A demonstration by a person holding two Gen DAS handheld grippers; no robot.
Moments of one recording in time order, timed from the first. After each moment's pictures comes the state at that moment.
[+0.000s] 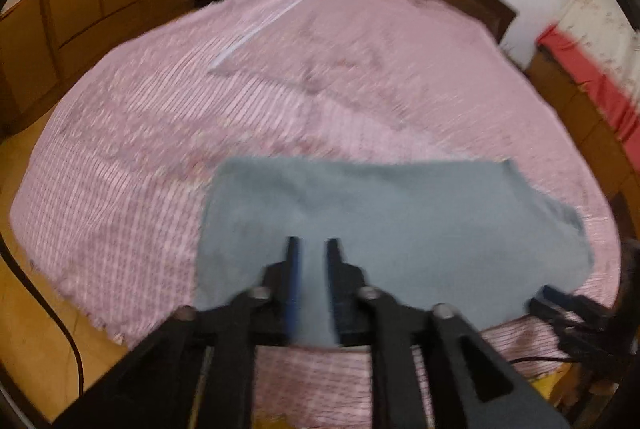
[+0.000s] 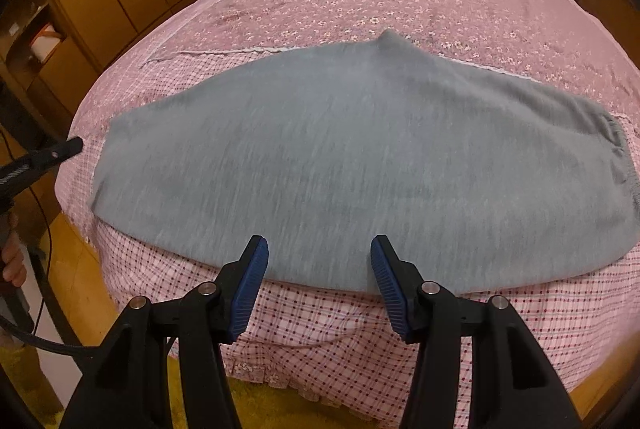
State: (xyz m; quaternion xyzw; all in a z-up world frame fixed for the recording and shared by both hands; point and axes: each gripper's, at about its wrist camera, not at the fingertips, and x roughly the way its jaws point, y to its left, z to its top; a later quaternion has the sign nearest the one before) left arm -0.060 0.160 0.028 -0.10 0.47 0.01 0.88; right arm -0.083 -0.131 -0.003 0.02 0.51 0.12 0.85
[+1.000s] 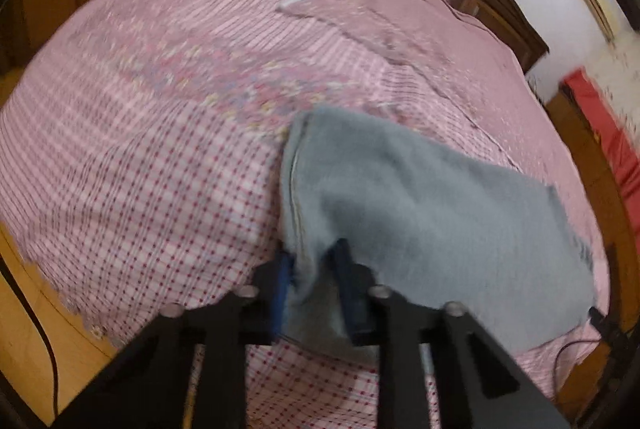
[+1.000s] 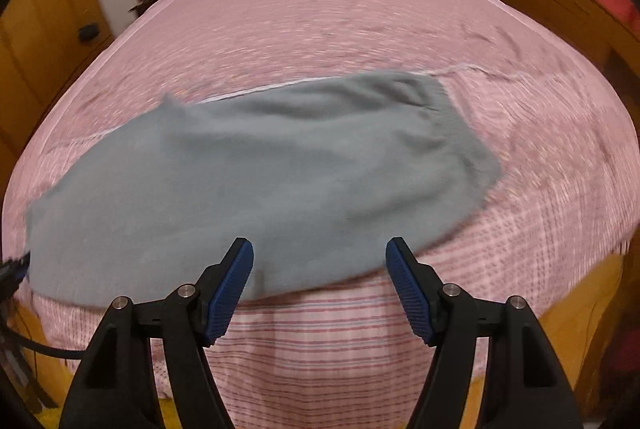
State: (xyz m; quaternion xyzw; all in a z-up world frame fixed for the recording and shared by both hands) left arm -0.063 0.215 -0.033 -0.18 0.47 0.02 0.87; right arm -0.091 -0.283 0.013 0.08 0.48 -0.07 0.87
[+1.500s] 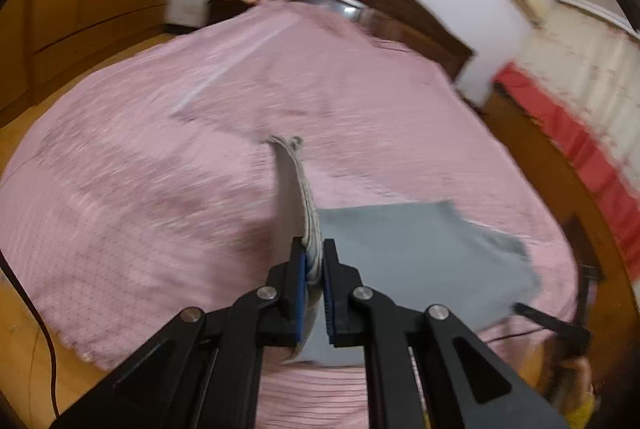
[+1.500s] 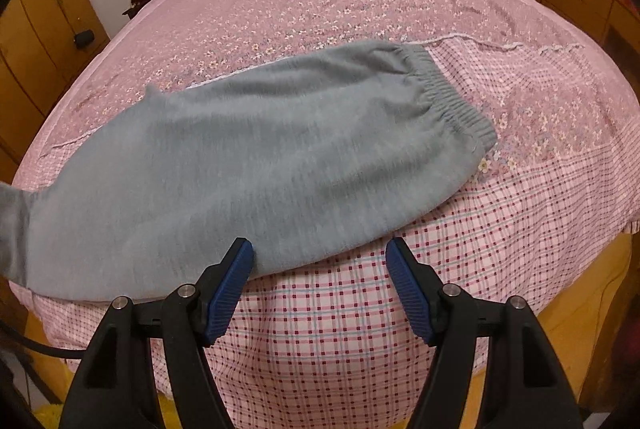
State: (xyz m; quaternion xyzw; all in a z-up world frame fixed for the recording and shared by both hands) left arm -0.092 0.149 0.078 -0.15 0.38 -0.10 0.91; right arm -0.097 -0.296 -0.005 0.10 0.49 -0.07 0.86
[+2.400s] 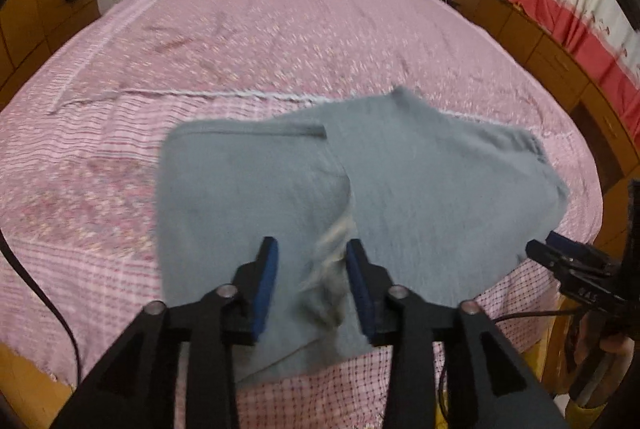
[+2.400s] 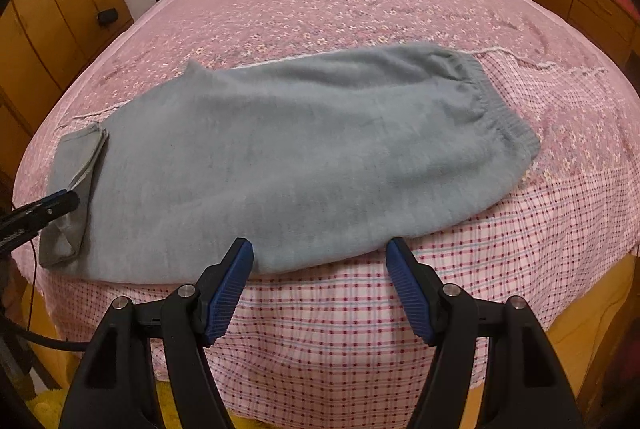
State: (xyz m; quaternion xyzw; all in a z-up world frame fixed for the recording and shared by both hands) left arm -0.053 0.018 0.022 -0.02 0.48 -0.14 0.86; right arm -0.096 -0.257 0.000 0.07 0.50 -0.02 0.87
